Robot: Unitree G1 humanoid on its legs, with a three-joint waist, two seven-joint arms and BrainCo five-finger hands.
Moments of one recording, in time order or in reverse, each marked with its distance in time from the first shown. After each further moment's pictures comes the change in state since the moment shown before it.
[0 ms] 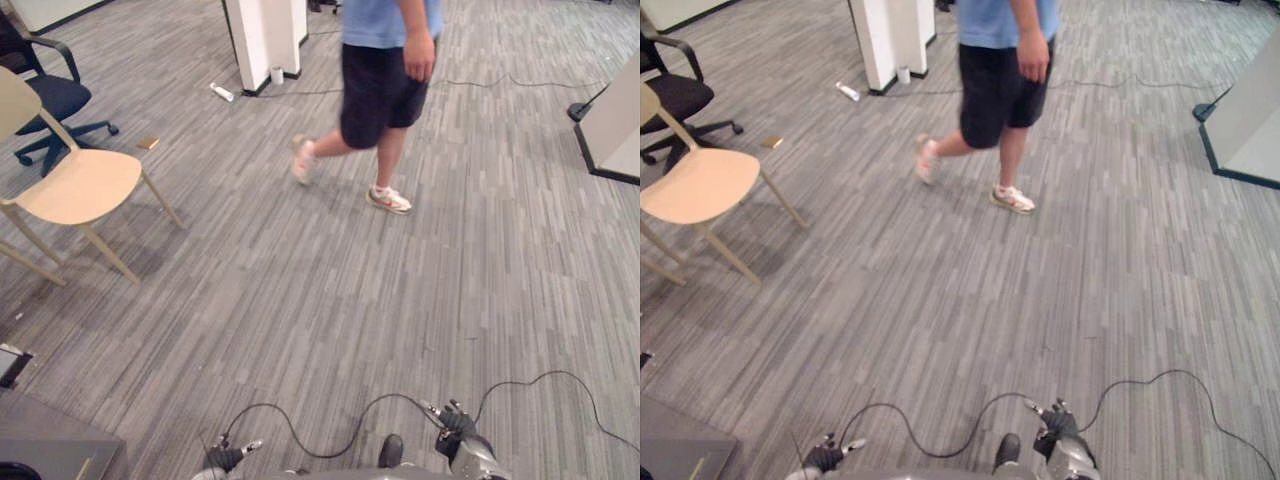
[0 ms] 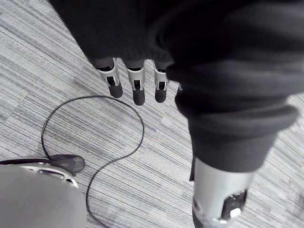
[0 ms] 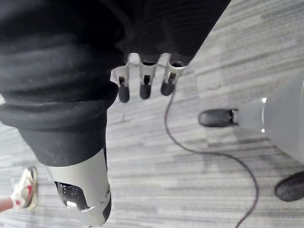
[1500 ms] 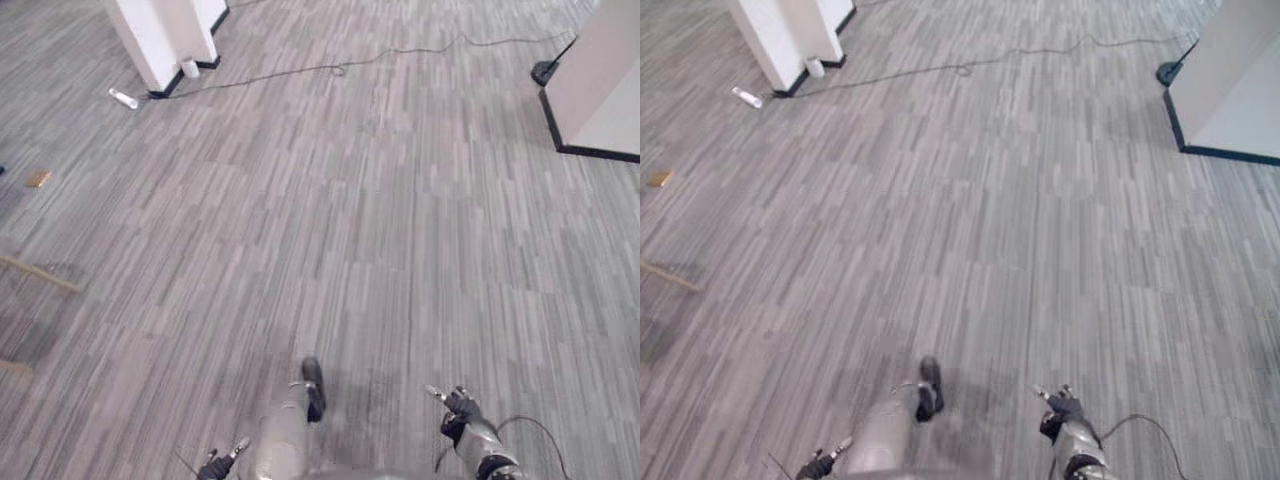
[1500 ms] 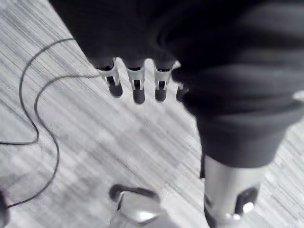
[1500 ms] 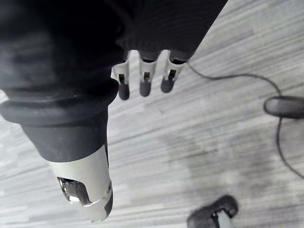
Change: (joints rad) left arm -0.005 -0.049 0.222 -0.010 -0.120 0.007 0.000; right arm -0.101 -0.017 0.000 0.080 0.007 -0.004 -0.005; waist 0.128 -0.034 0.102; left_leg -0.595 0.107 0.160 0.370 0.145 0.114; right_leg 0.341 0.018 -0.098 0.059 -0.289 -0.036
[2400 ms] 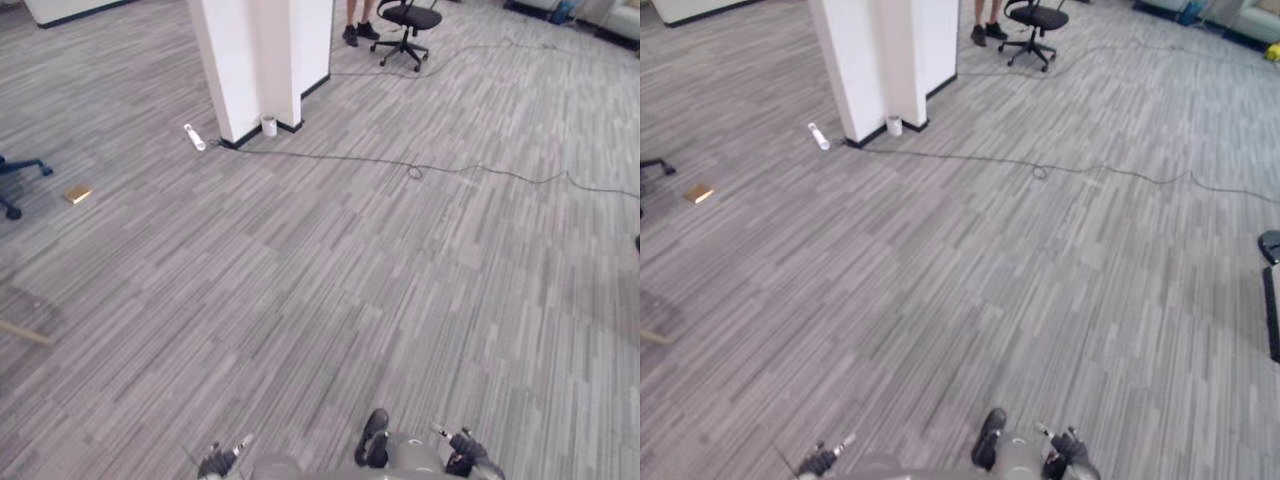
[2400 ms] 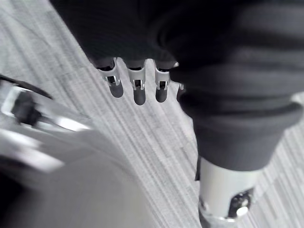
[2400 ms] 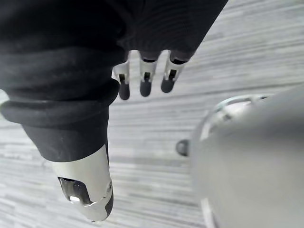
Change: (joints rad) left arm 0.057 -0.047 0.066 0.019 0.062 0.008 0.002; right arm 0.130 -0.003 -0.045 -0.039 -0.009 0.003 0.020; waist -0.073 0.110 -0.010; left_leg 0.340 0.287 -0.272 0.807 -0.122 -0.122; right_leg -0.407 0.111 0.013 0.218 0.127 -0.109
